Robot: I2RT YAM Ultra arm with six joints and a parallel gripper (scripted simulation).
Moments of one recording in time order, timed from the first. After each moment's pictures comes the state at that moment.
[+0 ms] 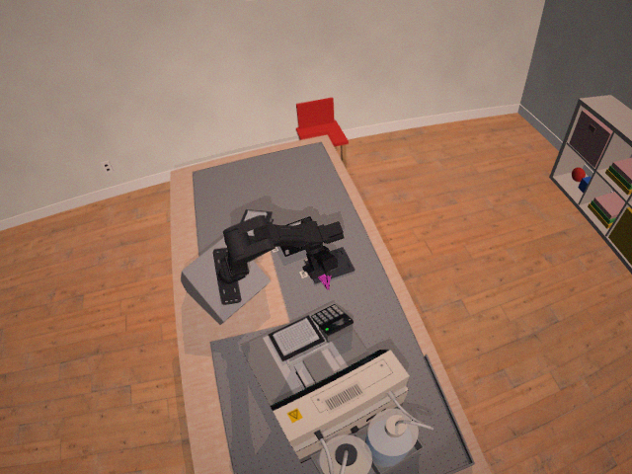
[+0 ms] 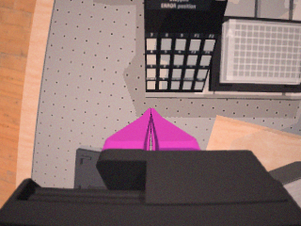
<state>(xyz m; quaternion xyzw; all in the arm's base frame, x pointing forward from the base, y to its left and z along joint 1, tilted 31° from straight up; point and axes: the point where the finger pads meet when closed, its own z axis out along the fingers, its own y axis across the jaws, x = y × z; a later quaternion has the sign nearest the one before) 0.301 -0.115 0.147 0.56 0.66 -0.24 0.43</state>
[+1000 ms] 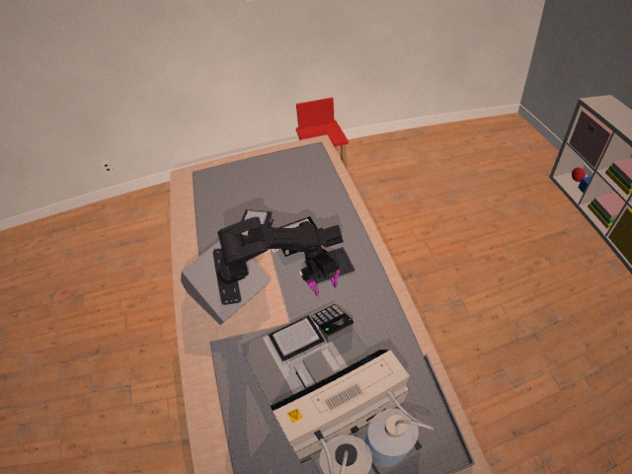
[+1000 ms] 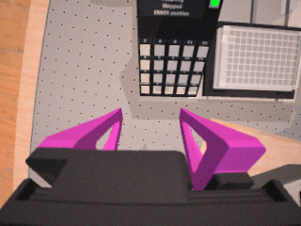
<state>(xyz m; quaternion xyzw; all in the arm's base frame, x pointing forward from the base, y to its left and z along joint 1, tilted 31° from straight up) 0.293 -0.124 0.151 0.56 0.67 -0.24 0.43</state>
